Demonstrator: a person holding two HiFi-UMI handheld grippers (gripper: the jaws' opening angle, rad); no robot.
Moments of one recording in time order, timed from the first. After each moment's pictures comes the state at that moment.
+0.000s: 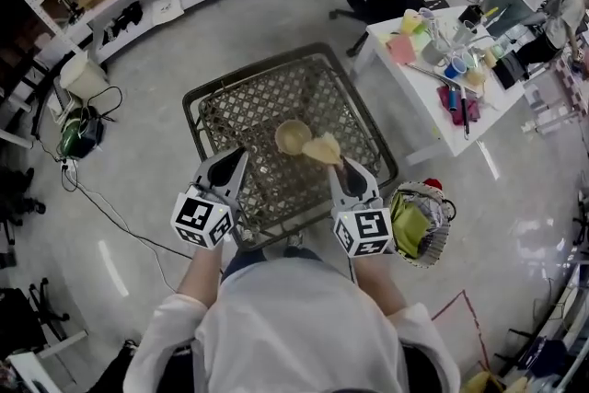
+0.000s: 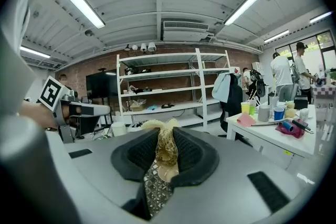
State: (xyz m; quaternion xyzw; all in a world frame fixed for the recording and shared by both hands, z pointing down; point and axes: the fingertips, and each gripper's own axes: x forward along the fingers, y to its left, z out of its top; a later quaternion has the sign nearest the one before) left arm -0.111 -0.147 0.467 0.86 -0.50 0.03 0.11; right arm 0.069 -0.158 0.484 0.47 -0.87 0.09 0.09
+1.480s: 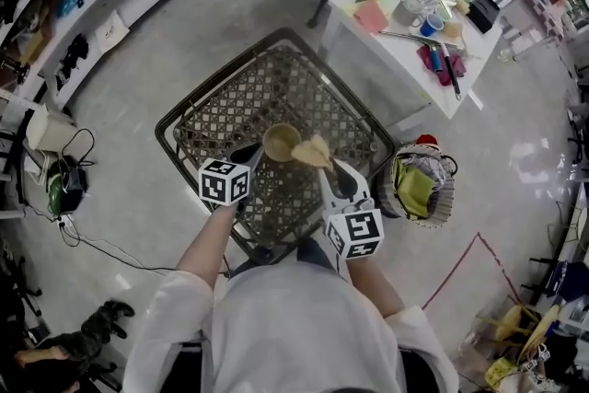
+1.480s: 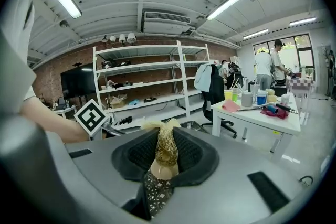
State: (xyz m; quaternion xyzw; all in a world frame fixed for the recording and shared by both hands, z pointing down) left arm -0.068 -0.261 0.644 0.86 -0.33 0.19 0.32; right arm 0.054 -0.193 0.525 0.57 -0.80 0.14 0.11
